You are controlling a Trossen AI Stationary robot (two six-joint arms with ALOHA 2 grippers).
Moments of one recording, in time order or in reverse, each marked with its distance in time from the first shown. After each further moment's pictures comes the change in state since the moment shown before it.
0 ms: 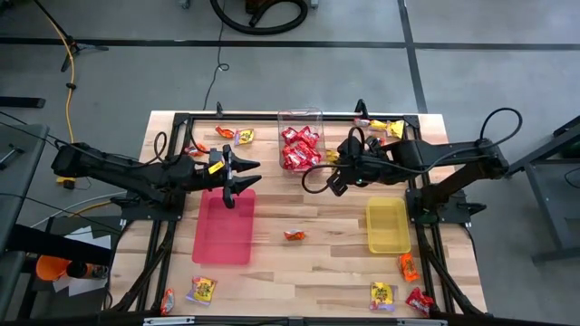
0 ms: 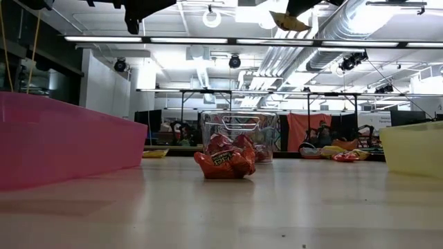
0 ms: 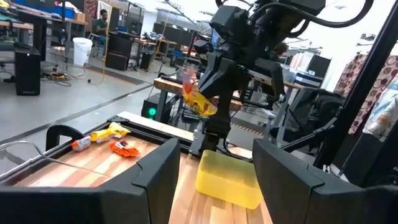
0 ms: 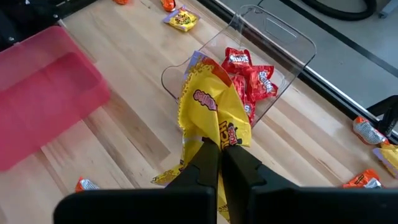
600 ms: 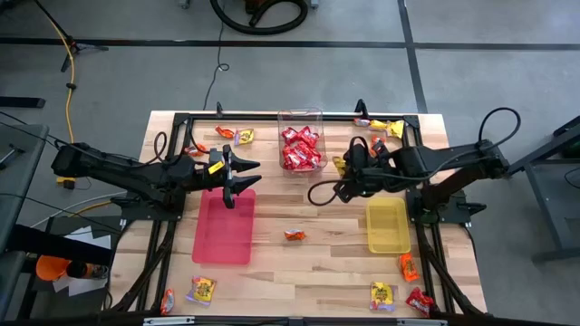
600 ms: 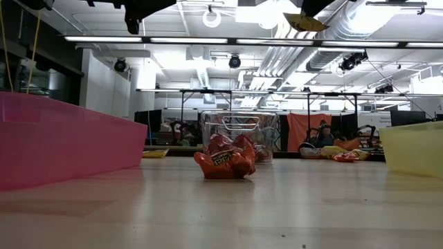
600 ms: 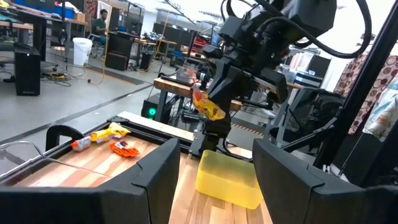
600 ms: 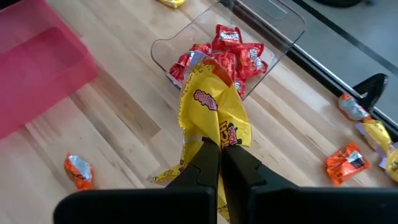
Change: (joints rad) left arm 0.000 0.000 0.000 0.000 0.000 0.000; right arm 0.075 -0.001 0.000 -0.135 0.026 0.117
